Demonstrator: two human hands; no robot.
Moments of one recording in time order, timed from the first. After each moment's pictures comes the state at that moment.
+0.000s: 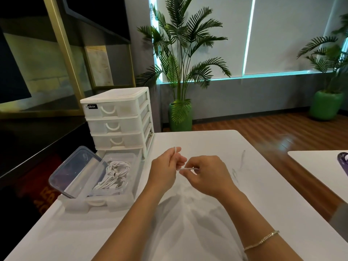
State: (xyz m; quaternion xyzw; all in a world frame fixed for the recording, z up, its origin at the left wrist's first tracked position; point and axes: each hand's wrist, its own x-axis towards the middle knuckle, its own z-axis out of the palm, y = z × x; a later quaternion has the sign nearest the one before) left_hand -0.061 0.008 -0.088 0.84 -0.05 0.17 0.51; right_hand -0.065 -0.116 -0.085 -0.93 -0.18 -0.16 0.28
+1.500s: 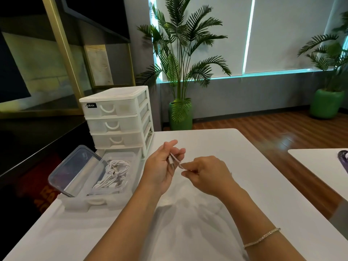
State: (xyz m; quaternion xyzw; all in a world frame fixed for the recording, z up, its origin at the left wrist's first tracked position) left_hand -0.067 0.008 -0.074 0.52 0.01 0.04 0.86; right_hand -0.062 -0.120 -0.086 -0.94 -0.22 -0.14 0.21
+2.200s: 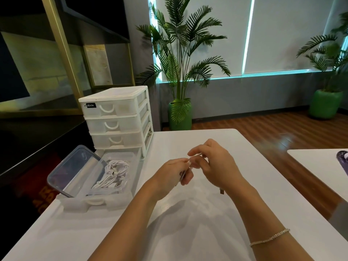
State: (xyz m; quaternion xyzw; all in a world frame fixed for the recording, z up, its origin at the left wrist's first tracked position) left_hand -0.074 0.008 -0.080 0.82 -0.12 -0.06 0.56; right_hand -0.065 -0.132 -0.069 -0.93 -0.17 -0.18 0.28
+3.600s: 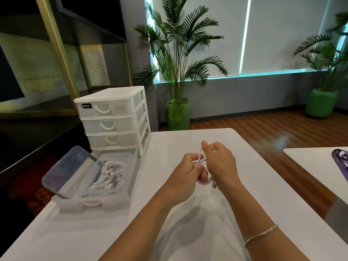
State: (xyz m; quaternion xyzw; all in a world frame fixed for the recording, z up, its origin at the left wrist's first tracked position) left_hand -0.083 -0.029 -0.083 0.82 -0.16 -0.02 0.55; right_hand -0.053 -0.132 -0.078 -0.83 0.06 -0.17 0.54
